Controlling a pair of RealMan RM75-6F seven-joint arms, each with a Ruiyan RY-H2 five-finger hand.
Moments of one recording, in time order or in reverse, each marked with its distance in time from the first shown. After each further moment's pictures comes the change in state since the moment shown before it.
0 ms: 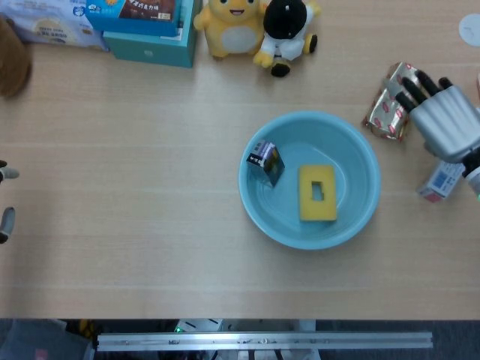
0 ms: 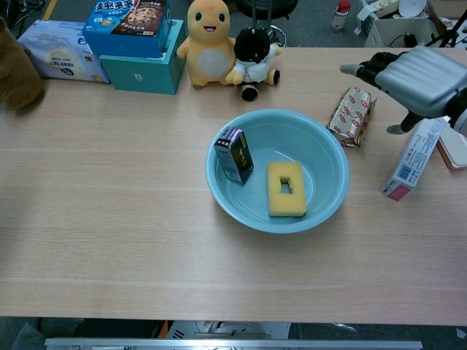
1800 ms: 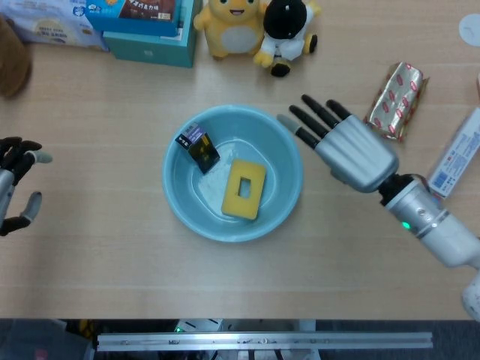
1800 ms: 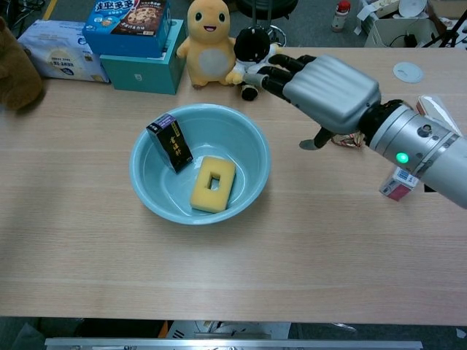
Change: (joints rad) left arm -0.120 0.088 -0.026 -0.065 0.087 -0.109 -0.088; right arm 0.059 -0.101 0.086 -0.261 -0.005 -0.003 -0.162
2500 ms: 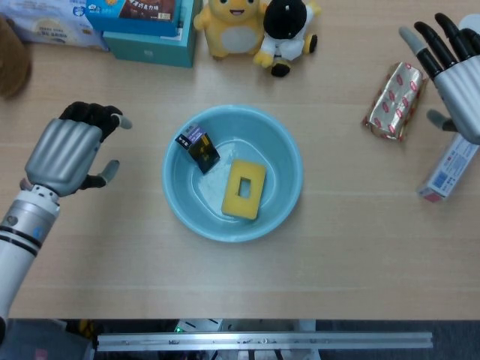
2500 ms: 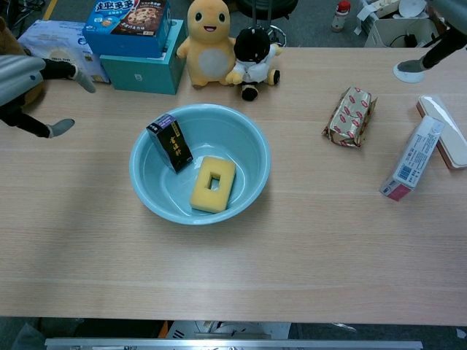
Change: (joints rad) left arm -0.269 -0.166 -0.144 -0.106 -0.382 -0.232 0.329; right arm -0.101 0.310 0.072 -0.080 0.092 0.139 0.152
